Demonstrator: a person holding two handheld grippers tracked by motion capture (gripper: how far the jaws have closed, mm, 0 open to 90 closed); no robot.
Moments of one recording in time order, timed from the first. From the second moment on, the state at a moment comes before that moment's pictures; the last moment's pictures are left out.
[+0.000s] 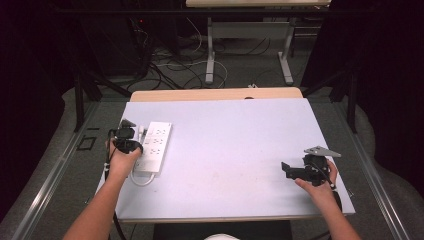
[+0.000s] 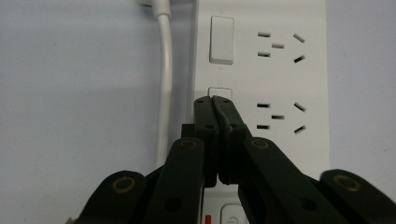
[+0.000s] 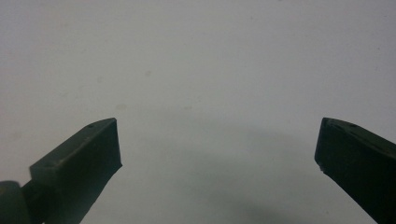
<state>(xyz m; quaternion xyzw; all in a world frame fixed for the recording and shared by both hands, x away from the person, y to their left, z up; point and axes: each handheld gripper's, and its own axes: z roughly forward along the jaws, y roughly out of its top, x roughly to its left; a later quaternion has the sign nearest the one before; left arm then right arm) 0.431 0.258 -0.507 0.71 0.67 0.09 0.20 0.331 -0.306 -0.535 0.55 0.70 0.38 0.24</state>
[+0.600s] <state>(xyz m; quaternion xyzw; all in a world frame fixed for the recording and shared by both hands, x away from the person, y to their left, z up) 0.430 0.257 -0.510 0.71 0.67 0.09 0.19 0.331 -0.306 -0.535 0.55 0.71 0.38 0.24</state>
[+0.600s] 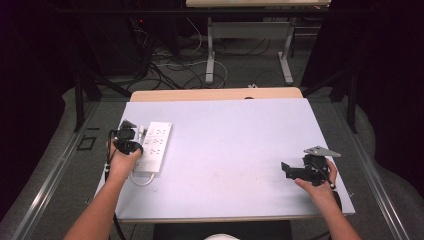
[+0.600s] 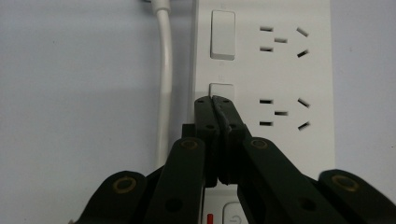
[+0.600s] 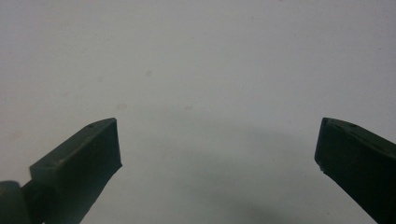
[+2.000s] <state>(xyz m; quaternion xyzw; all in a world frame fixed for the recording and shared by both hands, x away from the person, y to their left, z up) 0.427 0.252 -0.507 0.72 0.65 0.11 0.21 0.332 -0.304 -0.536 0.55 0.71 0.38 0.24</state>
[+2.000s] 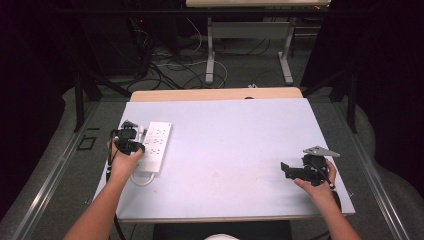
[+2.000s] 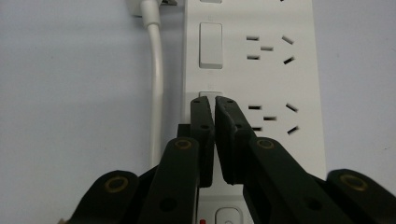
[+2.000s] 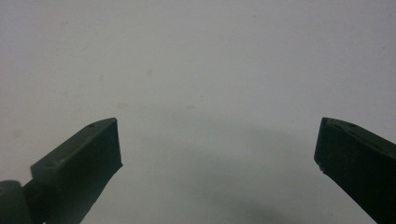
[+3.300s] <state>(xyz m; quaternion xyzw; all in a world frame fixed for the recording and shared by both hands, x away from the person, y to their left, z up) 0.419 0.250 -0.489 0.72 0.63 0.14 0.26 0.332 -0.304 -0.536 0.55 0.71 0.38 0.24</state>
